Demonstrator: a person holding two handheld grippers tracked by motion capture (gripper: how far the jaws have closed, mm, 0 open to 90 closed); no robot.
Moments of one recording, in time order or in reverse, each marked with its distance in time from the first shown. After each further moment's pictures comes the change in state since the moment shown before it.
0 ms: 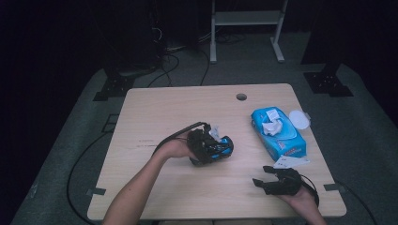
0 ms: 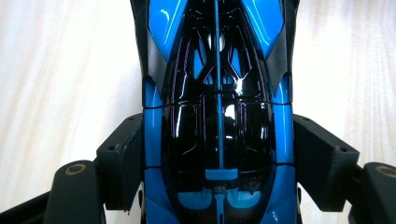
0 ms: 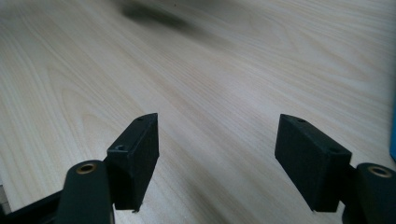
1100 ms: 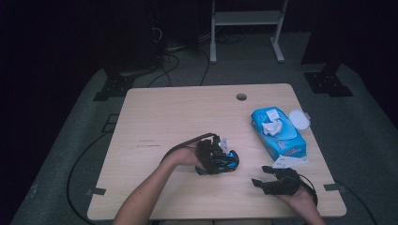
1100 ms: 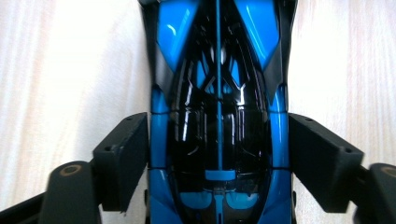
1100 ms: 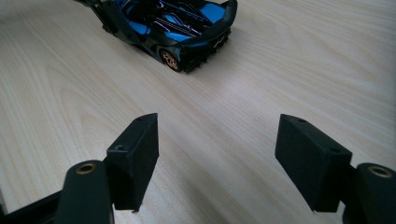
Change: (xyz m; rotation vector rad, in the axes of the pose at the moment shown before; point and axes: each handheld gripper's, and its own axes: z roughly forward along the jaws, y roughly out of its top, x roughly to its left) left arm -0.014 0.004 0.036 0.026 -0.050 0.036; right arm 0.000 0.000 0.004 0.007 0.006 0.006
